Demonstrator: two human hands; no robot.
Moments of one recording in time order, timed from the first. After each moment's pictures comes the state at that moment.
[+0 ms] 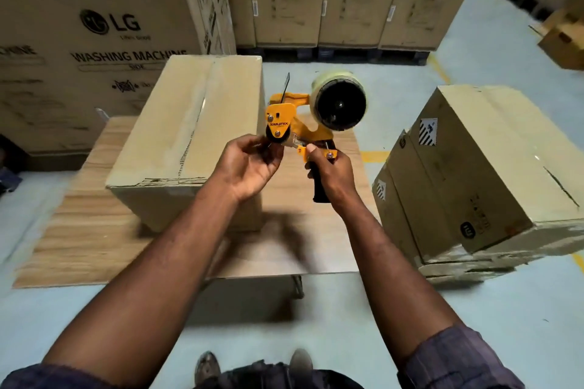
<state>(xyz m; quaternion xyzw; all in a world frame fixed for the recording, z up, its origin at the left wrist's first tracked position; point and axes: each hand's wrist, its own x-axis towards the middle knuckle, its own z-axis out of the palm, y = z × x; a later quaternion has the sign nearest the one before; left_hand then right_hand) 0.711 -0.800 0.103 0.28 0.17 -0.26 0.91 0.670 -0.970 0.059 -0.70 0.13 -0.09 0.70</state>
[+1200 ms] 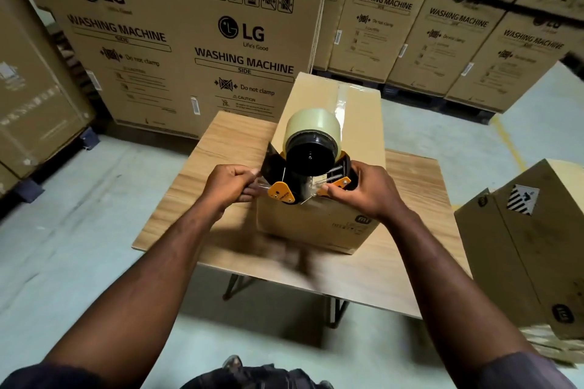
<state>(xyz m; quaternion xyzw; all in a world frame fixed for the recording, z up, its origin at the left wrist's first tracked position) 0.711 -0.480 0.057 0.72 0.15 -0.08 0.67 0.707 -0.769 0.109 -0.96 -0.10 -0.02 0.27</state>
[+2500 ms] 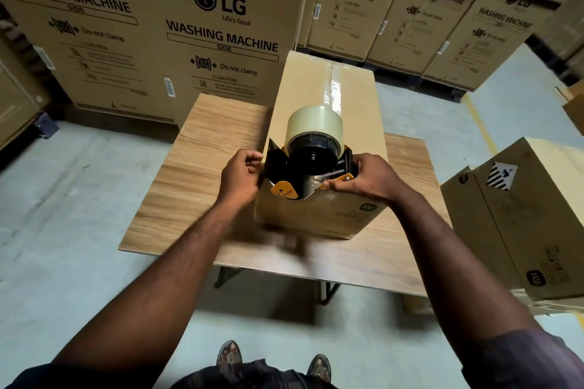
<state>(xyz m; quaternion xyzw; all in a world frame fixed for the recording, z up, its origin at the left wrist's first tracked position) 0.744 -0.491 0.004 0.78 0.10 0.01 0.62 0.728 -0.760 0.098 -0.96 -0.07 0.09 0.26</state>
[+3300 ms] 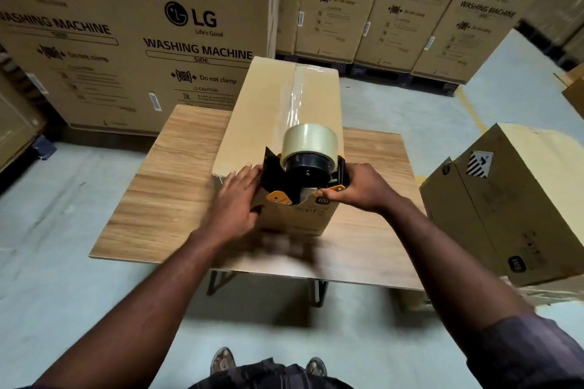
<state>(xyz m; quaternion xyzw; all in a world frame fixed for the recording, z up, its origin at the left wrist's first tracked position) 0.681 -0.562 0.015 0.97 -0.16 0.00 0.18 0.699 -0.854 0.080 -0.94 -0.10 0.09 0.31</state>
